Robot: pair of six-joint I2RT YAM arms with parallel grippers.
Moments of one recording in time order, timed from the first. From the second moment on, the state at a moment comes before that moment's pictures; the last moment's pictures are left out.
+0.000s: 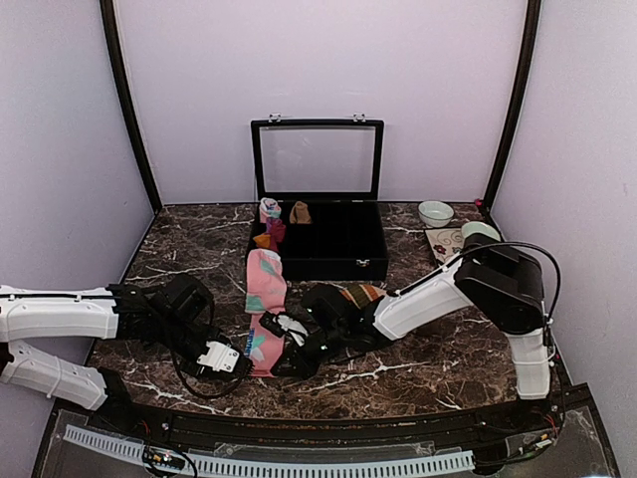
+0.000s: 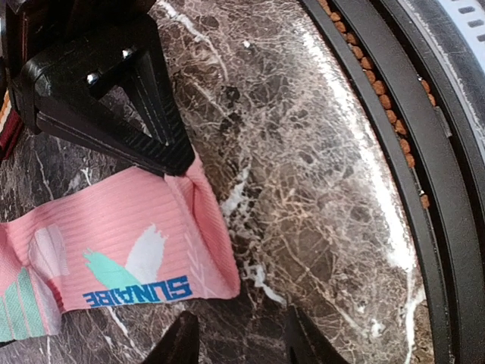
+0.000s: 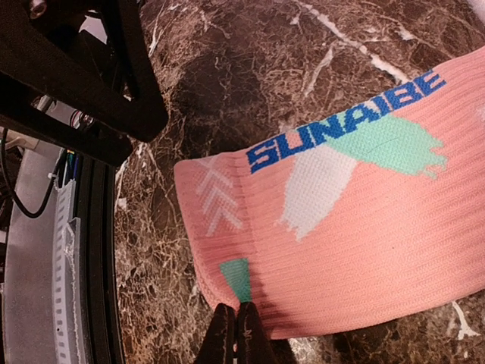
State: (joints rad) left arm -0.82 1.13 0.56 -0.56 0.31 1.06; right arm 1.13 2.12 1.15 0.22 -0.56 0.26
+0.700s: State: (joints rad) left arm -0.89 1.29 0.57 -0.41 0.11 1.11; right arm 1.09 2.17 1.23 0.17 -0.66 0.34
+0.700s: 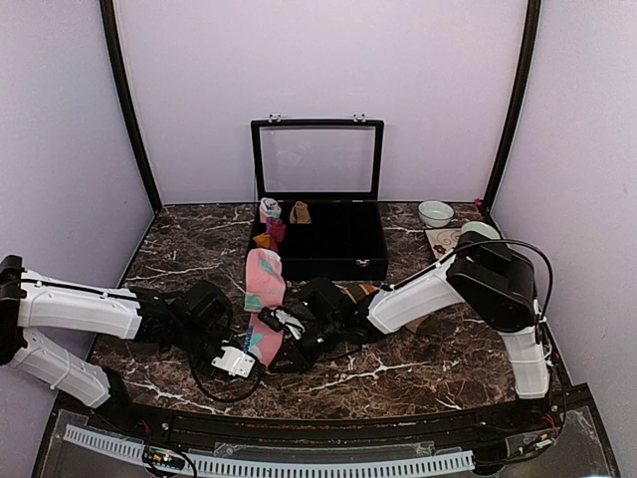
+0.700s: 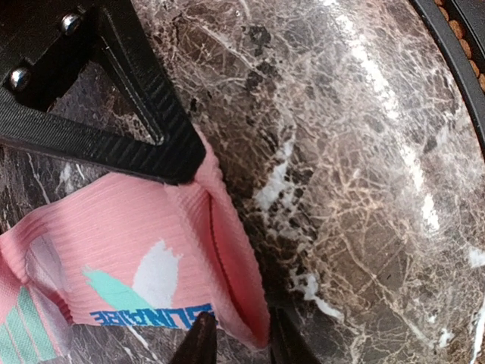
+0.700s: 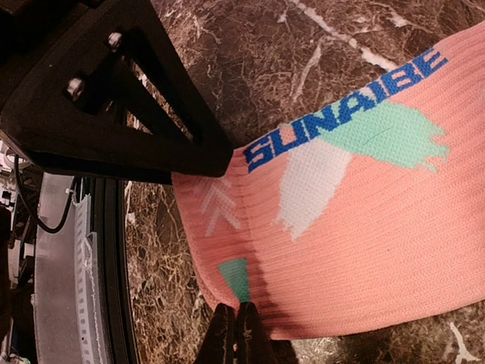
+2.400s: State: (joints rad) left arm -0.83 1.29 0.63 -0.58 0.33 0.81; right arm 1.09 1.74 0.79 0.51 0.01 0.29
